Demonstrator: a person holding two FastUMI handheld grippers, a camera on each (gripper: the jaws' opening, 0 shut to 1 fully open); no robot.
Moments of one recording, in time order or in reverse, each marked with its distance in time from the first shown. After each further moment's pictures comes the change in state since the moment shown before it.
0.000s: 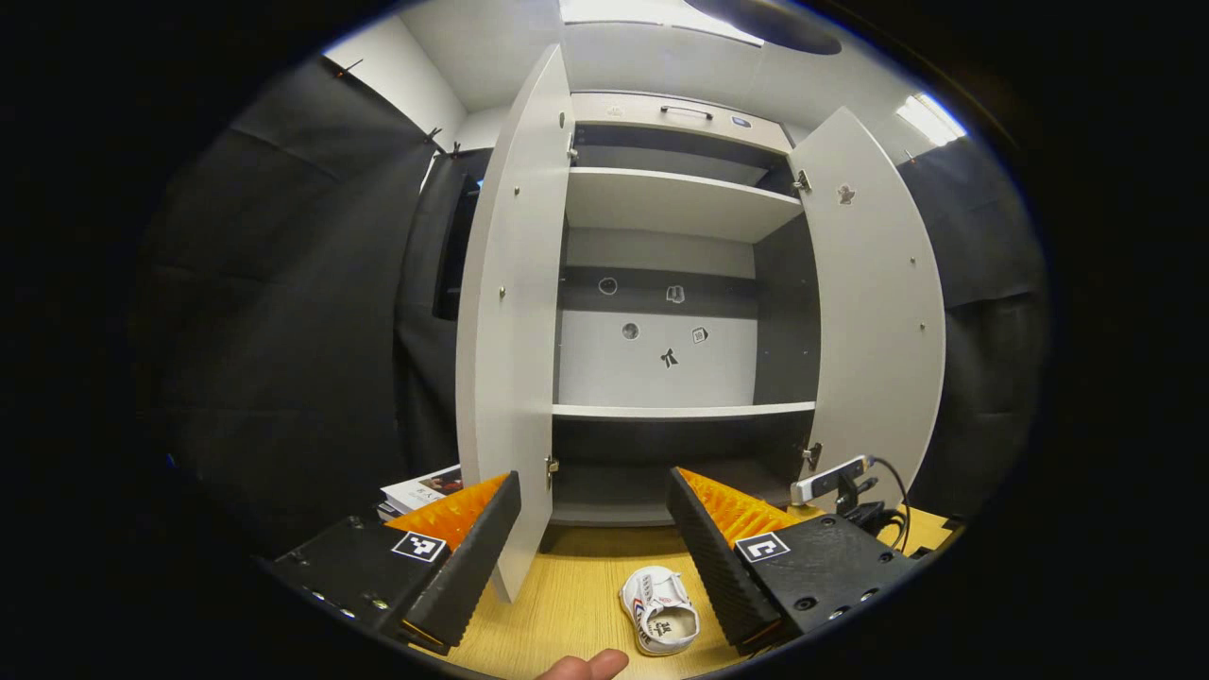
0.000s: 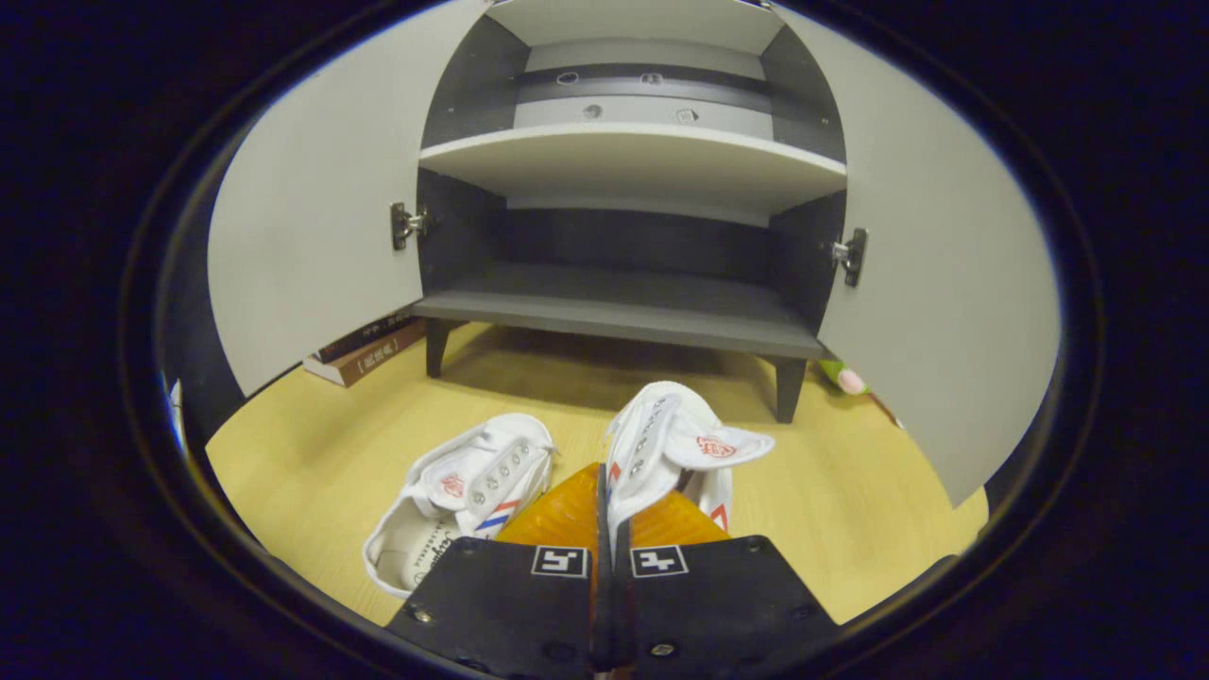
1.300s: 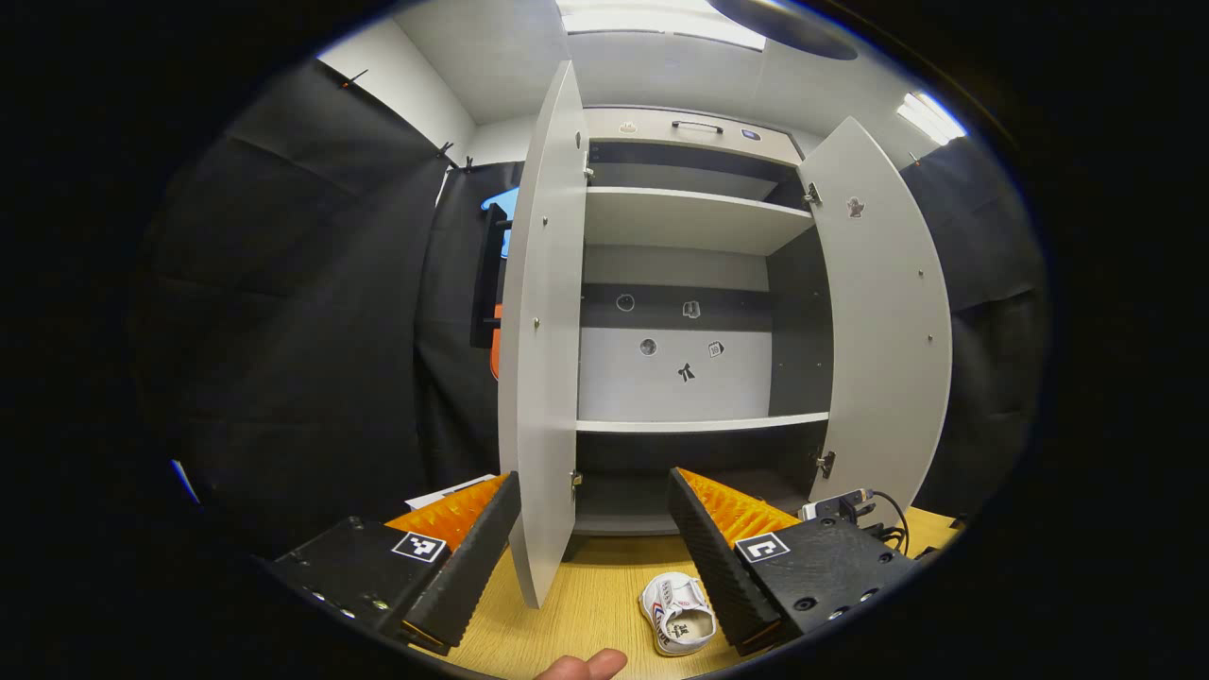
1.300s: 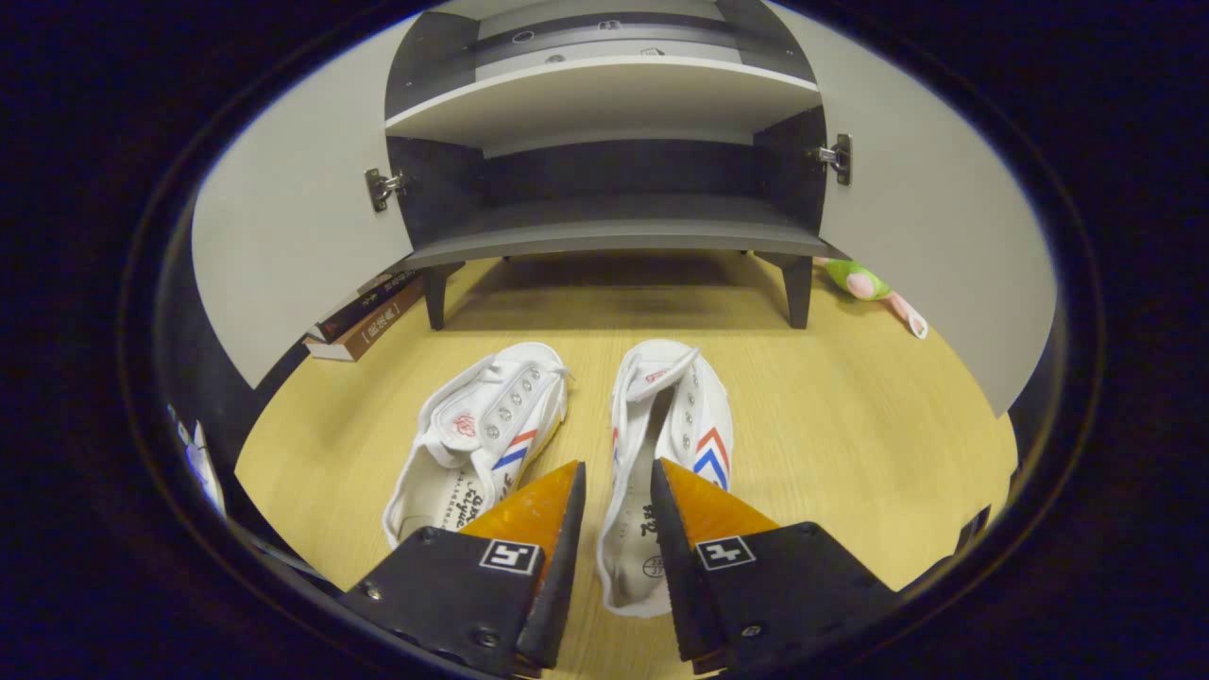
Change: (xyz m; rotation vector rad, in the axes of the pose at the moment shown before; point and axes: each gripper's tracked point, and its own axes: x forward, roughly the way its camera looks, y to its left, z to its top) left arm -0.009 0.027 0.012 0.018 -0.026 0.048; right arm 0.005 0.020 -0.077 0.182 0.281 0.023
